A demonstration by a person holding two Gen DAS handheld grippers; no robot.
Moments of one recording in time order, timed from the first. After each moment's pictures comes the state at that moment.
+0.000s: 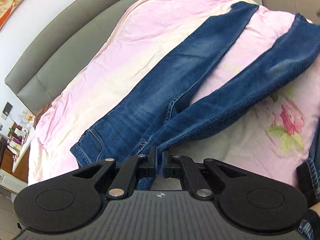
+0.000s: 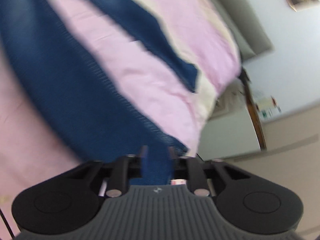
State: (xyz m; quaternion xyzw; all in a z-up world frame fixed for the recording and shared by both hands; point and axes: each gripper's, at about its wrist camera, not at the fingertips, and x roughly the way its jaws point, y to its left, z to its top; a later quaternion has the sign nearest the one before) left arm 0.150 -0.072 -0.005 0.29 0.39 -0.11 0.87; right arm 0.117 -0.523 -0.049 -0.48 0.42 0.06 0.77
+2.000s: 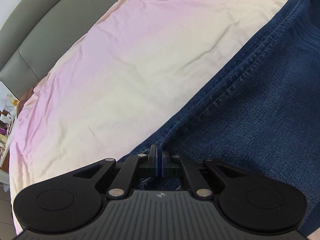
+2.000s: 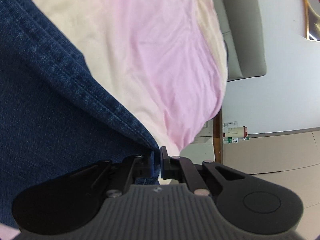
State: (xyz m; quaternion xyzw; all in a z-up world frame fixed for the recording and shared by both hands) left arm 0.446 -0.010 -0.123 0.27 0.47 -0.07 0.84; right arm 0.535 -0.399 -0.137 -0.57 0.42 -0.10 0.70
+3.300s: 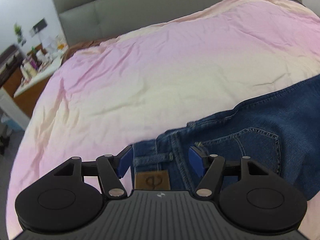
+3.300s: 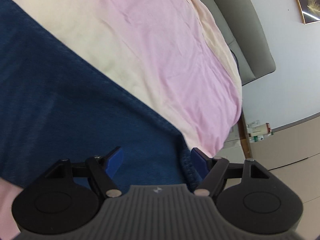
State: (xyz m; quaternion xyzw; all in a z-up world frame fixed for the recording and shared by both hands) left arm 0.350 0.135 -0.029 0.07 0.45 0.04 0.89; right arm 0.472 -0.326 -0.098 -0.46 0.41 -0.05 0.78
